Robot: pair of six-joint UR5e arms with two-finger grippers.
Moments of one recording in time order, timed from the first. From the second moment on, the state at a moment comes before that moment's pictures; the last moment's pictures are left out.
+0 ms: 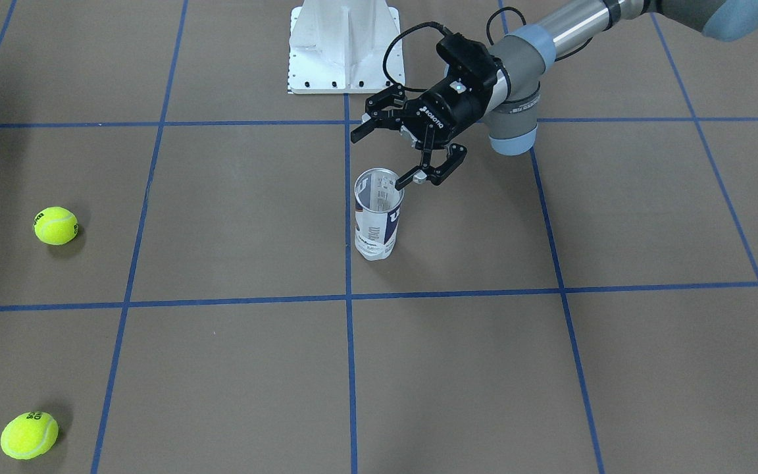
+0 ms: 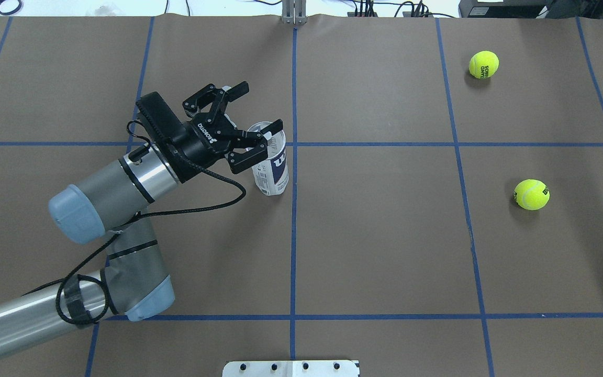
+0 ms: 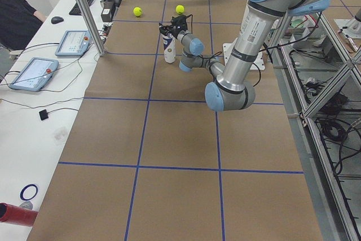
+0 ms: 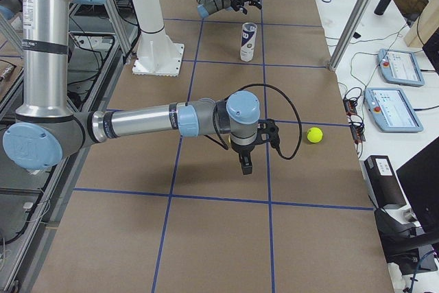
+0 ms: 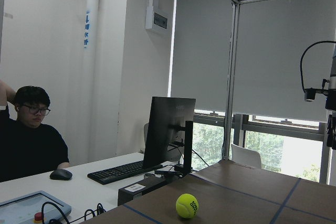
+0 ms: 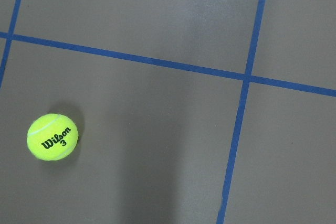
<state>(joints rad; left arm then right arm) -0.50 -2.07 -1.57 -3.20 -1.29 -0.40 1.54 -1.66 1.84 -1.59 2.42 -0.07</state>
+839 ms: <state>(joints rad) -0.55 -1.80 -1.71 -3.00 -1.42 -0.52 1.45 -1.66 1.83 -1.46 2.44 0.30</state>
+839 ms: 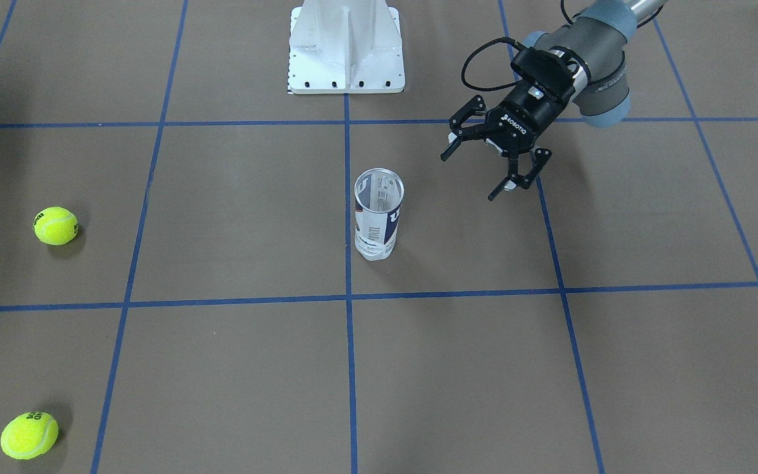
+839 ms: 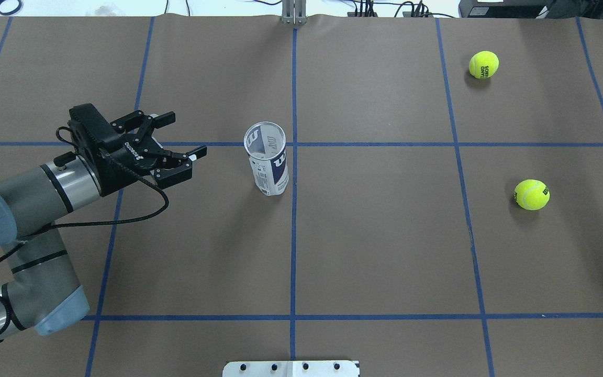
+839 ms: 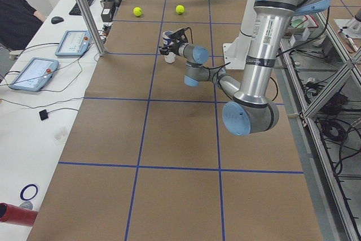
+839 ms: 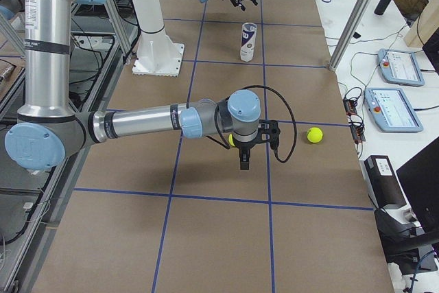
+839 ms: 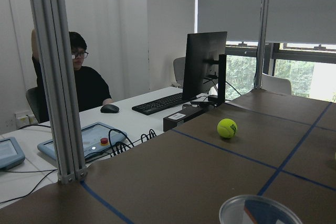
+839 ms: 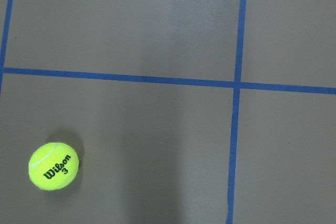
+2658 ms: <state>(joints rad) -0.54 -1.81 -1.63 -2.97 -1.46 -0.53 0.96 -1.55 1.70 -1.20 2.20 0.72</state>
